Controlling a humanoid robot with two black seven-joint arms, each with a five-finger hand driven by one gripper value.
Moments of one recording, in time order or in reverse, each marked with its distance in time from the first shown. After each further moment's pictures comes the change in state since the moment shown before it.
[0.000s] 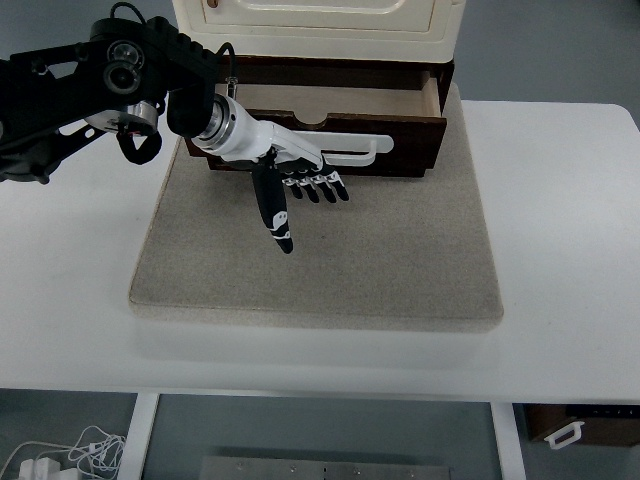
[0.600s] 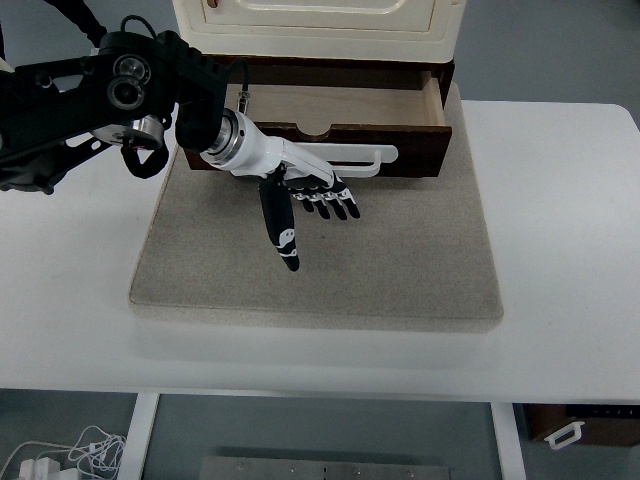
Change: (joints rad) left arm 0.011 0.001 0.002 -0.065 -0.008 0.000 0.000; right arm 0.000 0.000 0.000 0.000 0.000 0.000 0.000
